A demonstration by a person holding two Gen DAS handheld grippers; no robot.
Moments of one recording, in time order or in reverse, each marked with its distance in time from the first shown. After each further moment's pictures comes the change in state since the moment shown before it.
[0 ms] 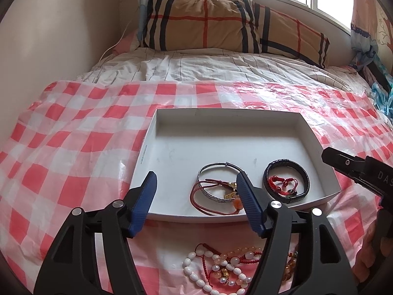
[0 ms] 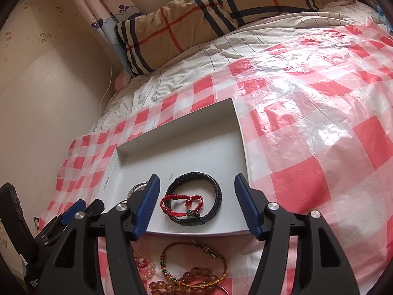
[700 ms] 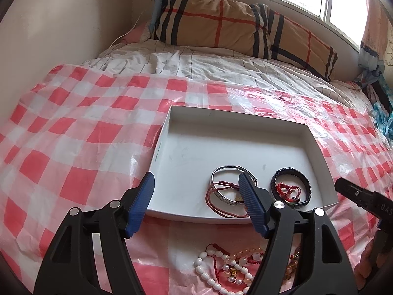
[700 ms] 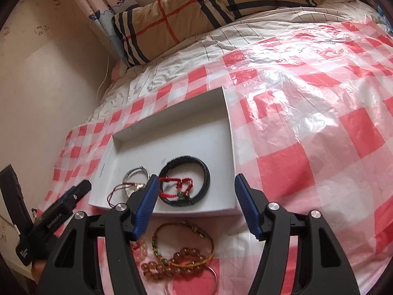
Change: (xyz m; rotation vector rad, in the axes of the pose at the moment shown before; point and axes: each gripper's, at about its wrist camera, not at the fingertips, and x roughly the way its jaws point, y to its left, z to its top) left arm -0.002 0.032 0.004 -0.094 0.017 -0.046; right arm -0.016 -0.008 -0.009 -0.026 0.074 -0.046
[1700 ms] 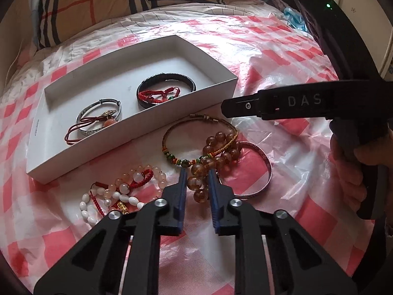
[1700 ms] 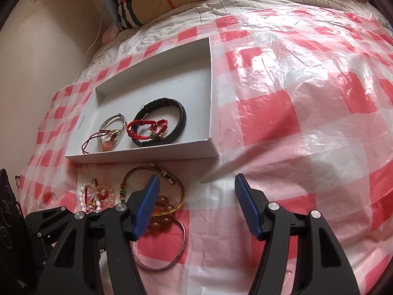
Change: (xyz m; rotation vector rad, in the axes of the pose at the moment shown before) left arm -0.006 -0.099 -0.095 0.498 0.226 -0.357; right arm 0.010 -0.011 -0.038 -0.071 0.169 -0.076
